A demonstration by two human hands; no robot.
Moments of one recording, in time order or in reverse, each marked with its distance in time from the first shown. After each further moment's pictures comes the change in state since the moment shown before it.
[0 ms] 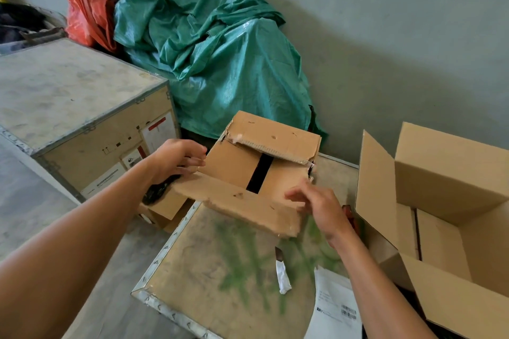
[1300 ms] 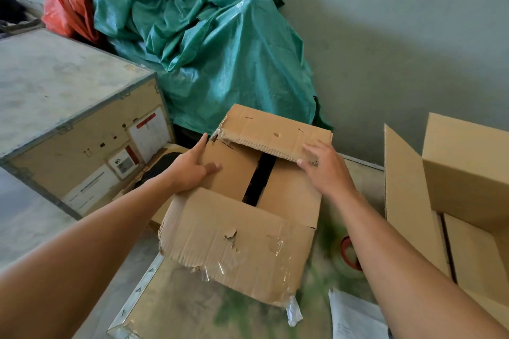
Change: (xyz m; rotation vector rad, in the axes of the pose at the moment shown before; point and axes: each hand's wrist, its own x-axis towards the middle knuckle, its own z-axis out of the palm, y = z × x) left_hand 0.089 -0.040 0.036 0.599 0.073 0.156; right_hand 0.147 0.029 -0.017 -0.726 0.187 -0.152
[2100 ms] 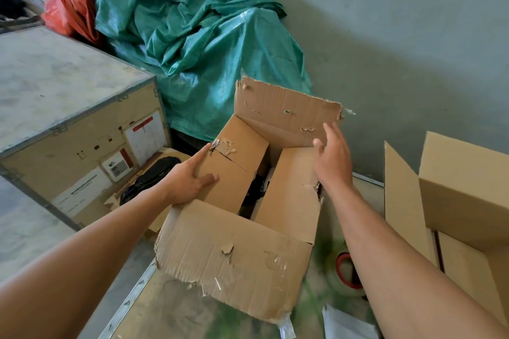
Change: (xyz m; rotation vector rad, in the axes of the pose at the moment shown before) left_hand -0.003 -0.002 -0.002 -0.028 -0.022 0.045; right_hand 0.039 -0.020 -0.015 0.053 0.313 0.024
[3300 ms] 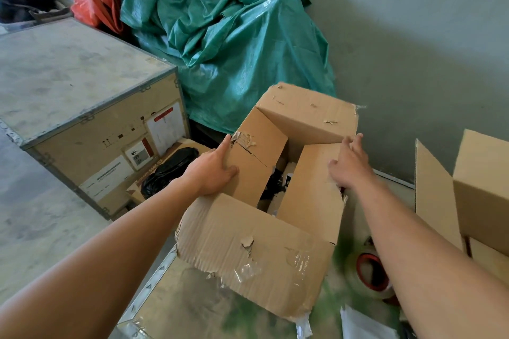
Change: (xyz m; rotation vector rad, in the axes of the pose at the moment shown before) left_hand 0.008 0.006 0.009 0.257 0.072 -0.037; right_hand 0.014 0.023 0.018 -0.406 -0.459 0.186
